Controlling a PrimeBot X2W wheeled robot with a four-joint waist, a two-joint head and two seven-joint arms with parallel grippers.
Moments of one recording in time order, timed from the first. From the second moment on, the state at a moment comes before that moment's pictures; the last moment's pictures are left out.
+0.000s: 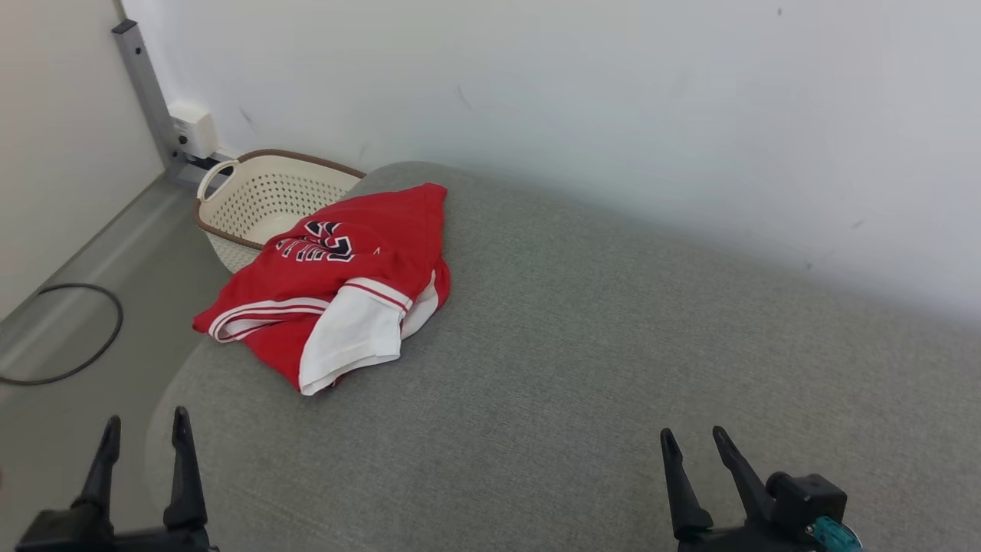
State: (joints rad) left arm -0.05 0.18 0.02 0.02 -0.22 0.14 -0.25; right arm -0.06 -0.05 0.24 0.26 0.21 0.13 -0.21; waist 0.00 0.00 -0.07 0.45
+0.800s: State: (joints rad) left arm -0.61 0.39 0.08 0.47 -0.36 -0.01 -0.06; right arm -0.23 -0.05 0.32 0.27 0.22 0.13 -0.24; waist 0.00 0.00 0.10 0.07
